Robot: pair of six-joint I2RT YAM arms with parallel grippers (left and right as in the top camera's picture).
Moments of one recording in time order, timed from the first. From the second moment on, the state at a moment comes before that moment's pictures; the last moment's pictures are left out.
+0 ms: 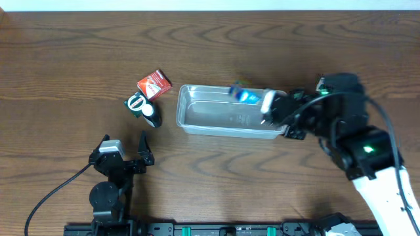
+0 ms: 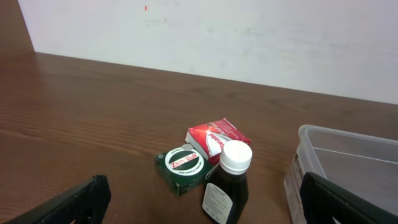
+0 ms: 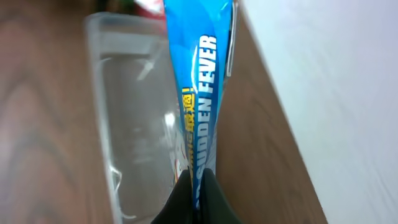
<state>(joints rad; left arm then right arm) 0.04 0.01 0.05 -0.16 0.01 -0.14 0.34 1.11 1.12 -0.72 -0.37 -0.96</state>
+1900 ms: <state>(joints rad) 0.04 0.01 0.05 -0.16 0.01 -0.14 0.38 1.68 1.12 -0.57 -0.23 -1.14</state>
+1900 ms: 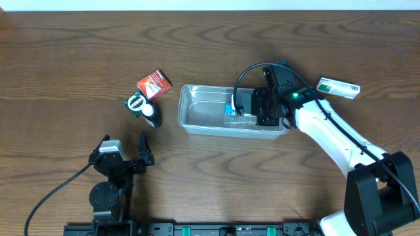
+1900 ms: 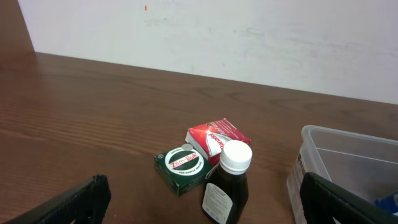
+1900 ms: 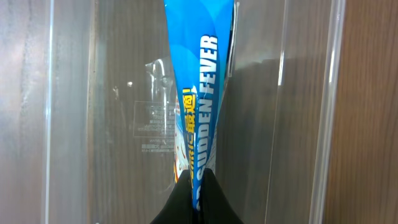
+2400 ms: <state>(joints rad) 0.04 0.01 0.05 -0.16 0.01 -0.14 0.38 1.69 1.12 -0.57 -0.23 -1.11</state>
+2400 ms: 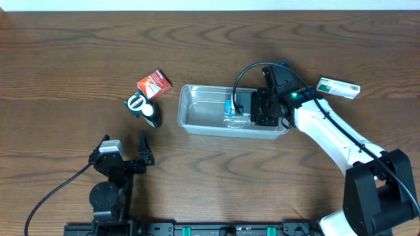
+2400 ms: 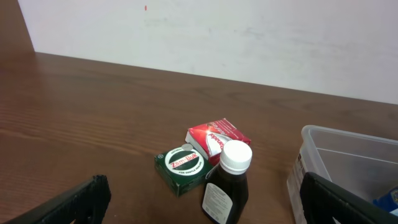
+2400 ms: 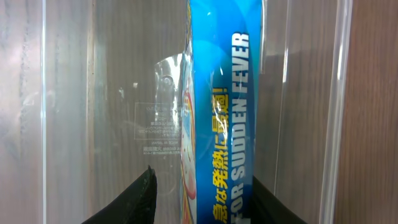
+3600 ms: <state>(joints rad) 0.04 0.01 0.05 -0.16 0.01 -0.14 0.44 1.36 1.12 -0.64 -0.23 -0.89</state>
